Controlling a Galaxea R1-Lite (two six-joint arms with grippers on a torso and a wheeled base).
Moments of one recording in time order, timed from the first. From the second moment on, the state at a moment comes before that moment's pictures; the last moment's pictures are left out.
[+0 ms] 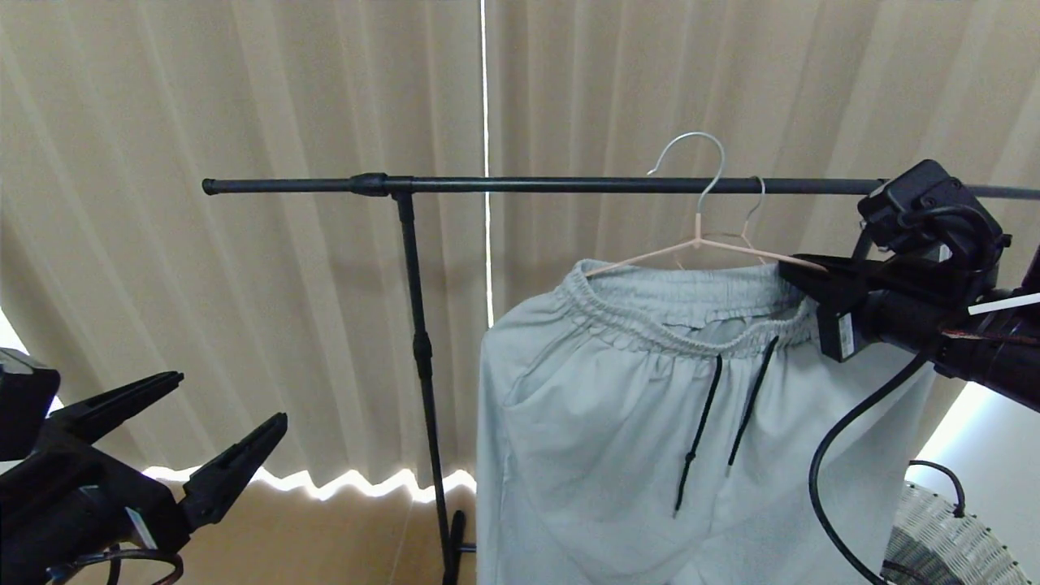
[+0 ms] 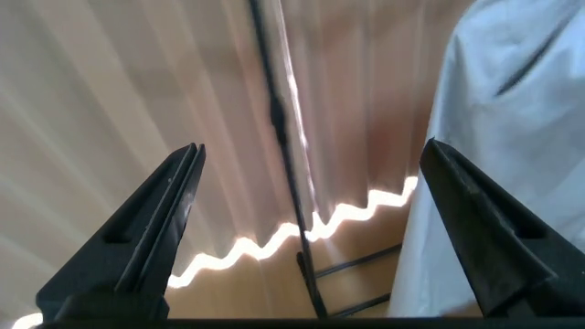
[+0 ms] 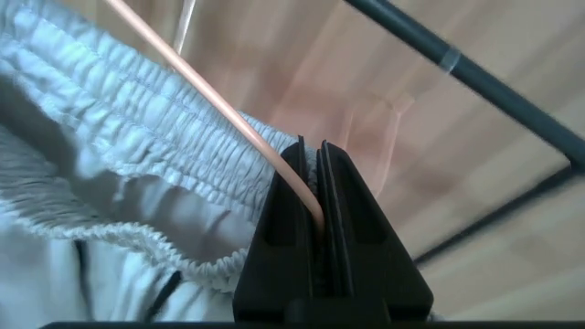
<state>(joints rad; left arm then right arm) -0.36 1.06 -0.21 -0.76 0.07 0.18 0.32 1.43 -0.74 -0.55 -0.07 -0.38</state>
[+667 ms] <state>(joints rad) -0.34 1.09 -0.23 -0.76 0.07 0.17 0.32 1.43 -0.75 -0.54 -0.07 -0.33</state>
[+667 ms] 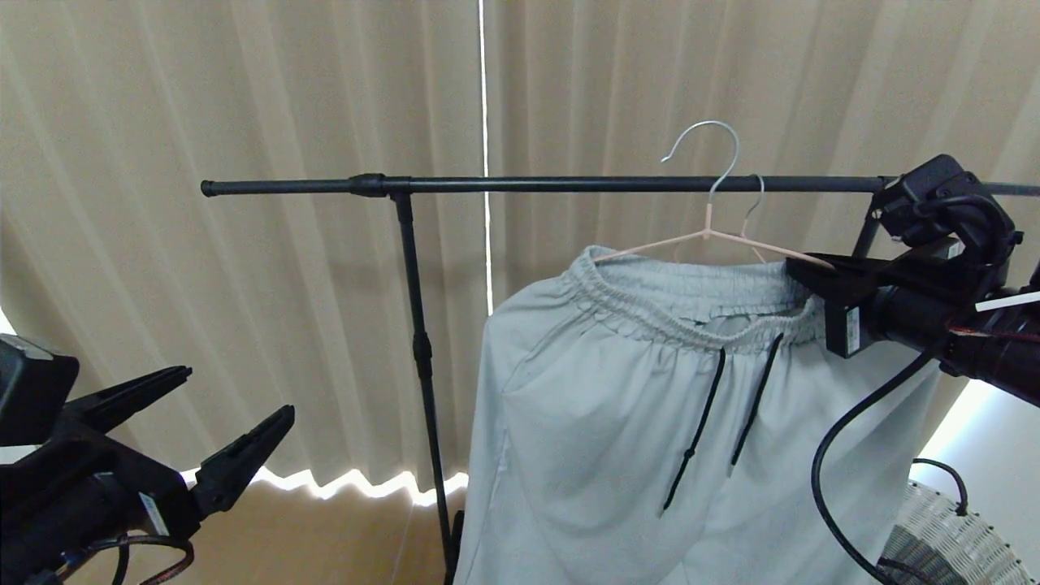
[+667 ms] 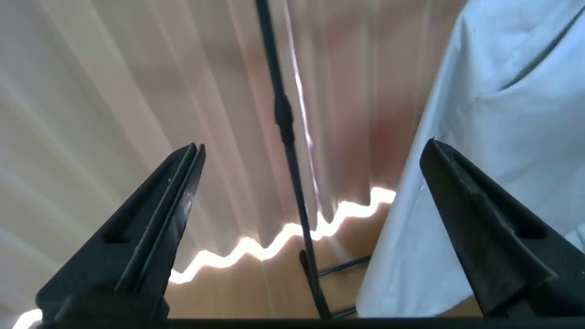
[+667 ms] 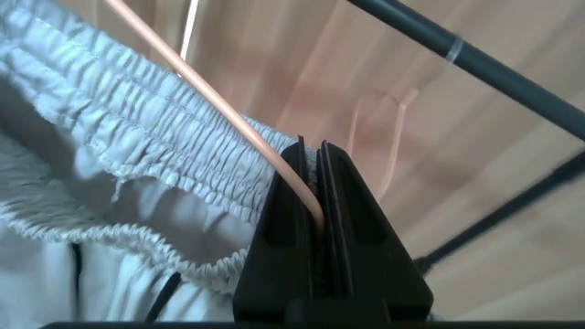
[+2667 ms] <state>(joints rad) -0.31 1.10 -0.22 -0.76 0.07 0.18 0.41 1.68 -0.95 -0.48 -0.43 -0.24</state>
